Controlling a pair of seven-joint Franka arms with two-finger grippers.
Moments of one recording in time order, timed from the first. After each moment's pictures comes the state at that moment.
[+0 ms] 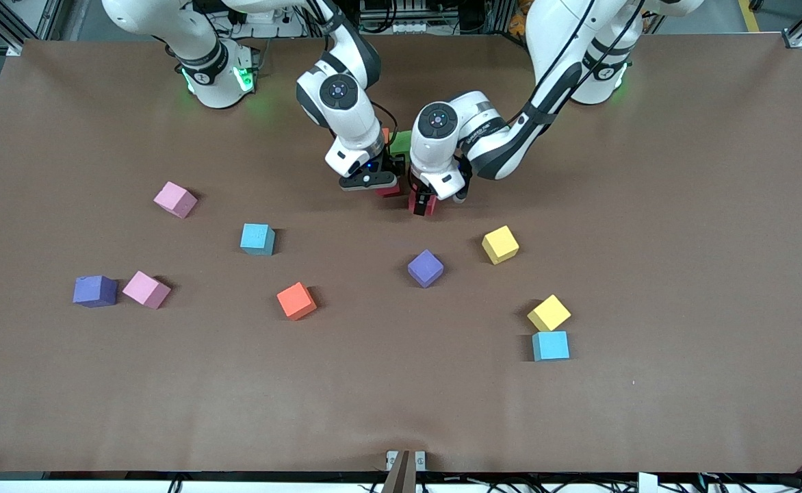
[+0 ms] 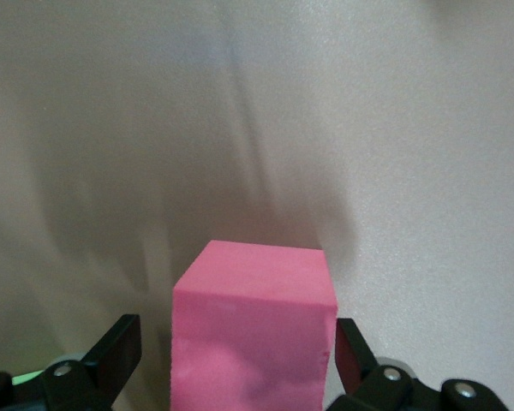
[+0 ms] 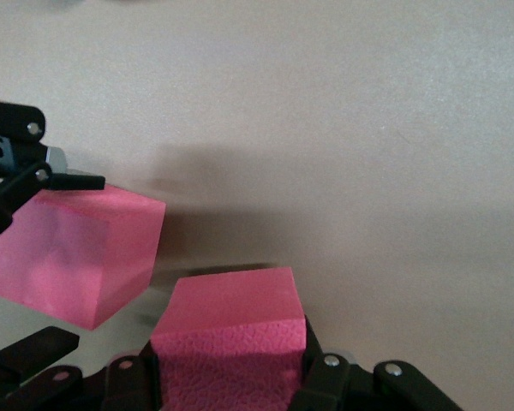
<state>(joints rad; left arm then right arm) -0.48 0.55 -0.44 -2.03 0.21 2.52 -2.40 0.93 0.36 0.00 -2.21 0.25 2.68 0.73</state>
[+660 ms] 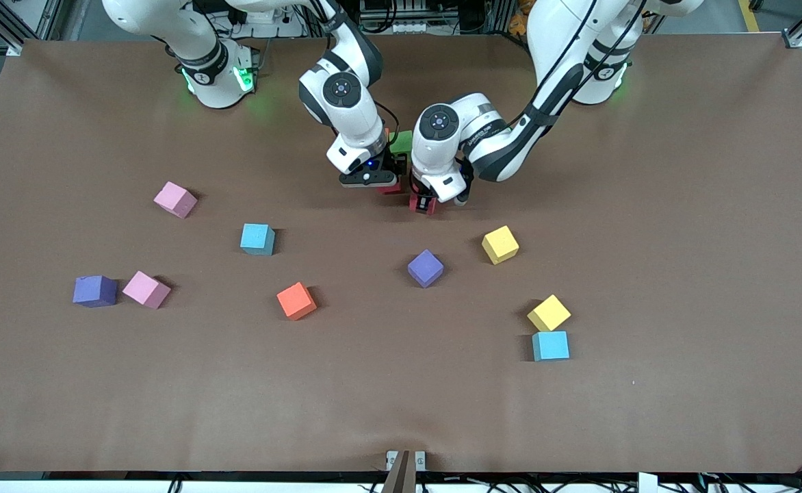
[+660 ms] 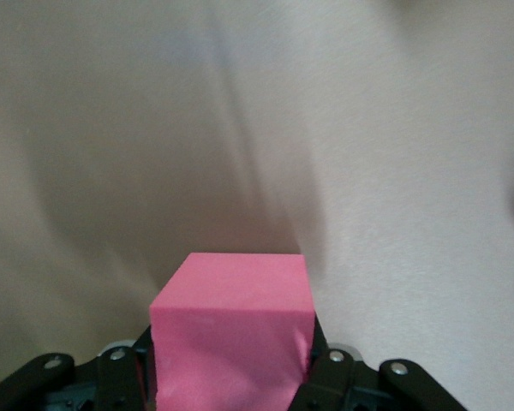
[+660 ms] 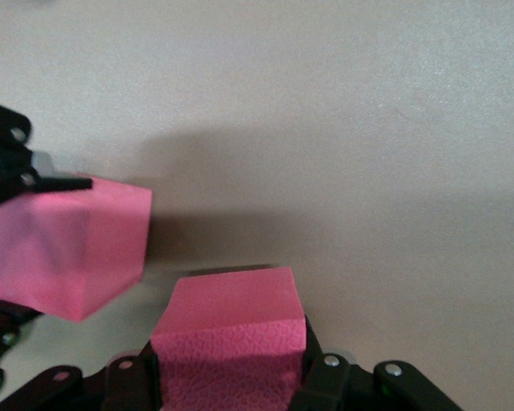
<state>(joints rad) -0.46 0.54 -0.43 -2.01 0.23 2.50 -2.33 0.94 0.36 0.00 -2.21 0.25 2.68 0.78</state>
